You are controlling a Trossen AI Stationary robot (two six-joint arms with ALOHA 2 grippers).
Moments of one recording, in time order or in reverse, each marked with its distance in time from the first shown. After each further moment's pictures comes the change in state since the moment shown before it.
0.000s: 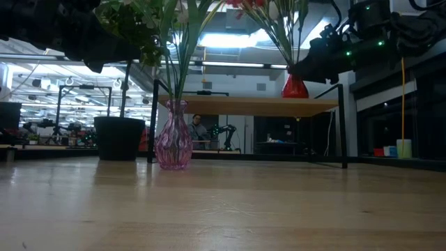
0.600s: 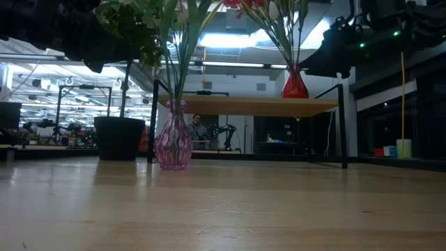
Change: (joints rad) left arm 0.000 0.000 0.000 0.000 0.000 0.000; right arm 0.000 -0.181 0.000 -0.205 0.001 0.004
